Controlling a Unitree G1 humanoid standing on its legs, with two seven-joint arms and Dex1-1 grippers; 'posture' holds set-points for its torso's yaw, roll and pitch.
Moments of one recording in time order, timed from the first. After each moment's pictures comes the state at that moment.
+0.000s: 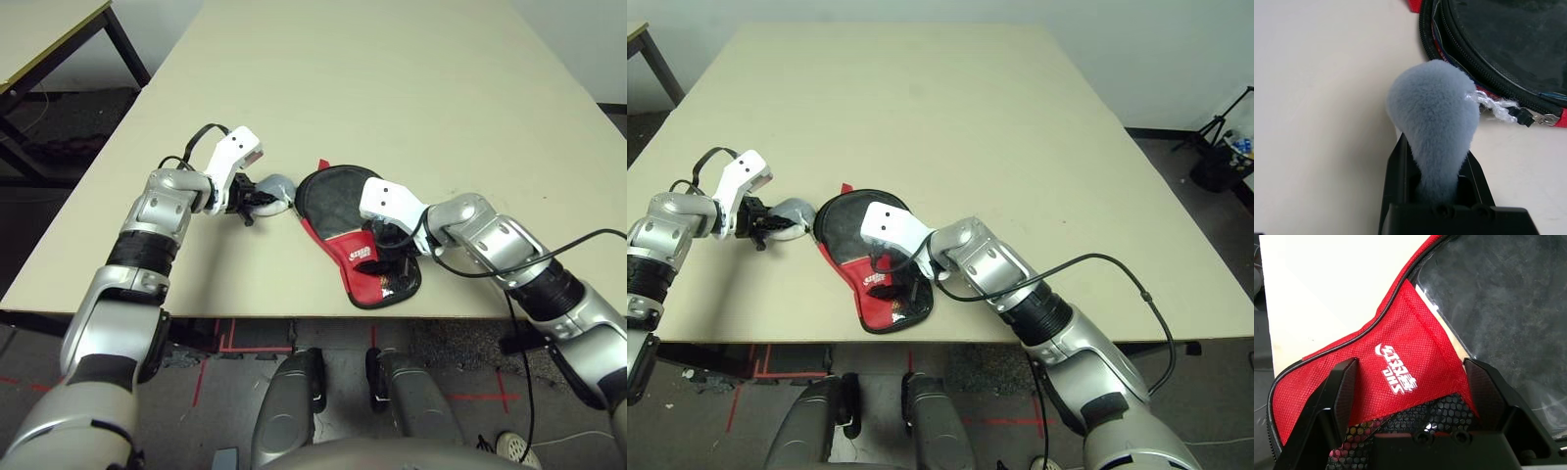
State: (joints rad) left arm -0.84 0.63 -0.19 0.69 0.05 0.29 -1.01; right arm -0.74 -0.53 0.59 -0.07 0.15 0.86 0.97
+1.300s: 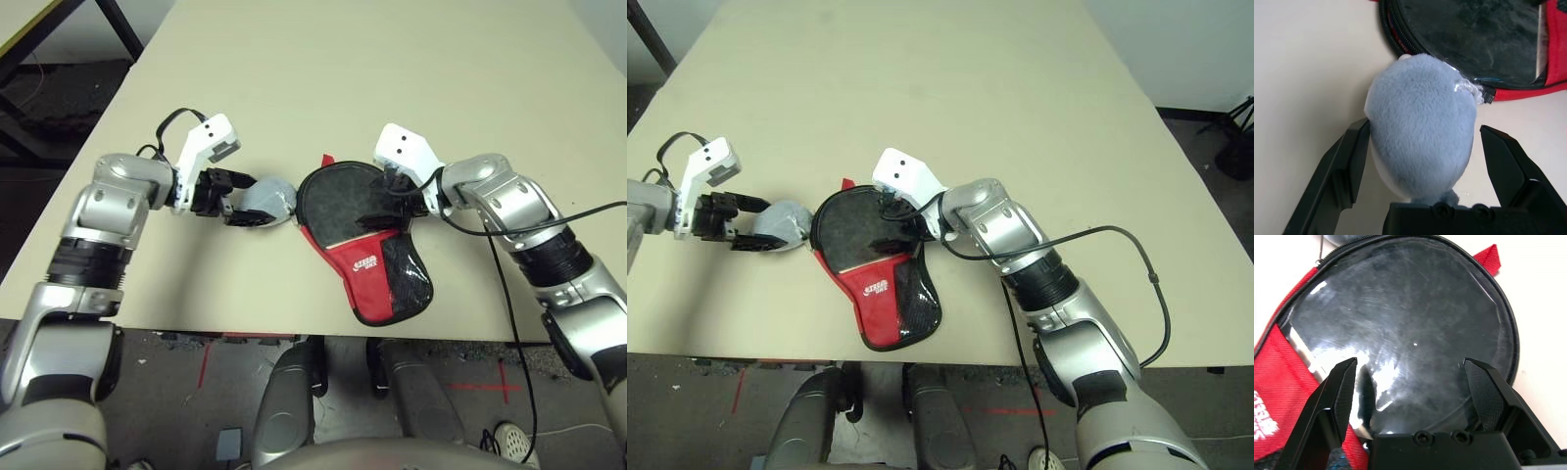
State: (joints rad) left arm -0.74 0.87 -0.14 0.25 -0.14 0.59 -1.37; right arm -0.89 -0.53 0.45 0.02 0.15 0.87 1.00
